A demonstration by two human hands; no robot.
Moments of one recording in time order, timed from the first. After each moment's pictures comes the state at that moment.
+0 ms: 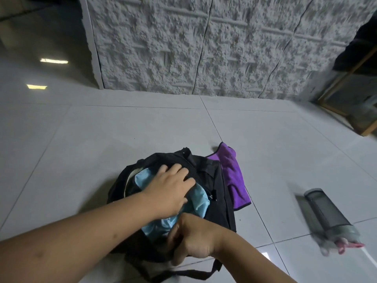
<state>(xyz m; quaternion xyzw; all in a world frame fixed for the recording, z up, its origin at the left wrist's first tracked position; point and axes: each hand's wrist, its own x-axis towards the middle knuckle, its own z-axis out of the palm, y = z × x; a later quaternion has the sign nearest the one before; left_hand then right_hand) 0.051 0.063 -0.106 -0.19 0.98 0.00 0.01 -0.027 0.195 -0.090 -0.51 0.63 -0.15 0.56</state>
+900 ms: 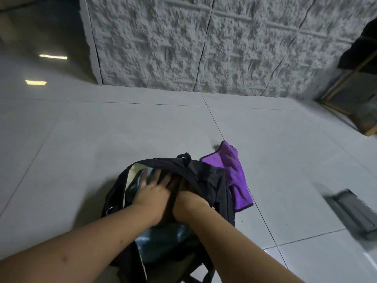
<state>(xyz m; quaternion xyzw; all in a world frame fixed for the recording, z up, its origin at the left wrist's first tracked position) 0.060 0.046 -0.158 -0.32 0.93 -0.01 0.16 -0.034 0.118 -0.127 -0.45 0.82 0.07 0.35</state>
